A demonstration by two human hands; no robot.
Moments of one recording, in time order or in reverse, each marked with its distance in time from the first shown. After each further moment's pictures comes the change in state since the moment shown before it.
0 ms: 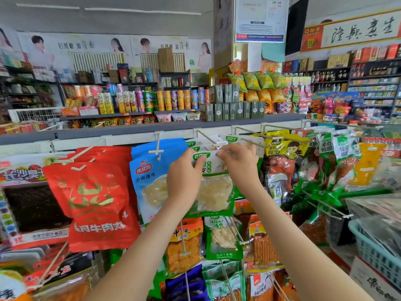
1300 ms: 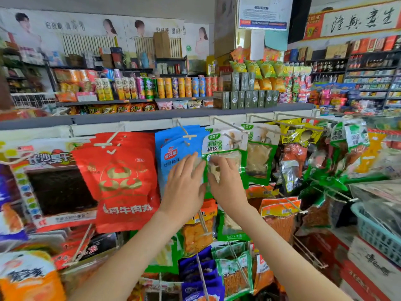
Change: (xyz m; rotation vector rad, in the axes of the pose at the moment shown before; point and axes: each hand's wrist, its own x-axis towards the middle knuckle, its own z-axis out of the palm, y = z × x) left_hand -0.042 -0.078 -0.048 0.432 -0.100 0.519; right_hand -0.079 -0.017 0.076 -0.146 -0.083 -0.209
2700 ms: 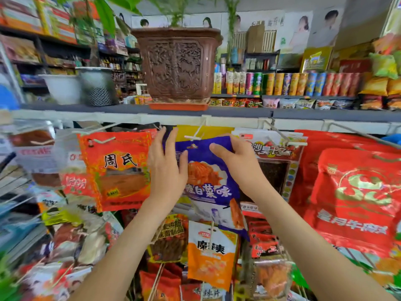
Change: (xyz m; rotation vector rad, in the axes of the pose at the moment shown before) left_hand -0.187 -0.428 -0.192 -0.001 0.376 -0.524; right_hand 0.021 -0.385 0.288 0.837 -0.385 0.029
